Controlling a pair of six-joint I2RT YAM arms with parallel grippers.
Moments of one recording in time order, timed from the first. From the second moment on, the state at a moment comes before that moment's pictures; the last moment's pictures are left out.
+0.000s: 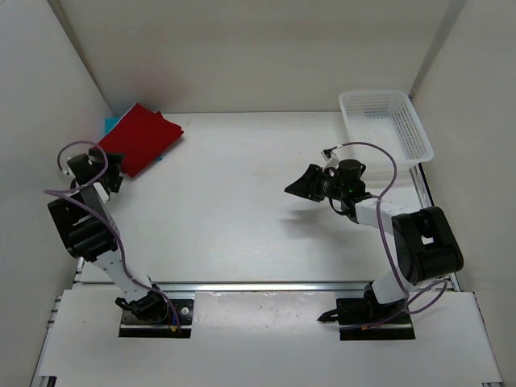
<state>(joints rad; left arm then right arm) 0.51 1.84 1.08 0.28 0.31 -0.97 0.25 1.54 0.68 0.44 -0.65 0.67</state>
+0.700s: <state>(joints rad) 0.00 1.53 0.83 0.08 0.16 -0.71 0.43 1.54 0.72 0.27 -0.49 0.56</state>
